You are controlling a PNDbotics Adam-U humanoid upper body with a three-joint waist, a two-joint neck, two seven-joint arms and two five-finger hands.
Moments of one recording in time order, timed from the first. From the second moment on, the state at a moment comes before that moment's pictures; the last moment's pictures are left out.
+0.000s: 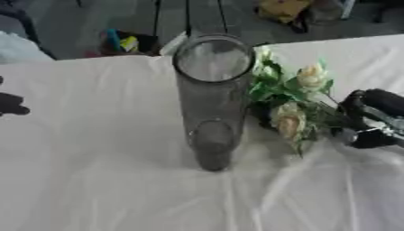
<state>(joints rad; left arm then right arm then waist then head) -0.35 0.07 0.00 -1.99 -0.04 -0.29 -0.05 -0.57 -0.92 0.14 -1.23 0.59 -0.38 0.21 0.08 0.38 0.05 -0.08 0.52</state>
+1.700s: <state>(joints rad) -0.36 0.07 0.00 -1.99 -0.05 -0.28 -0.07 -0.56 -0.90 0.13 -1.20 0.32 -0.48 0.07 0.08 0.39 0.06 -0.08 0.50</state>
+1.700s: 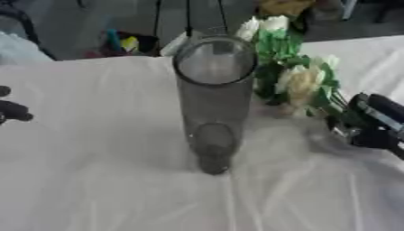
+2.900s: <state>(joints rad) -0.36 0.07 0.00 -1.99 -0.05 -0.28 -0.07 -0.64 -0.94 0.03 -1.48 -0.07 -0.29 -0.04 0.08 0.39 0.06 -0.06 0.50</state>
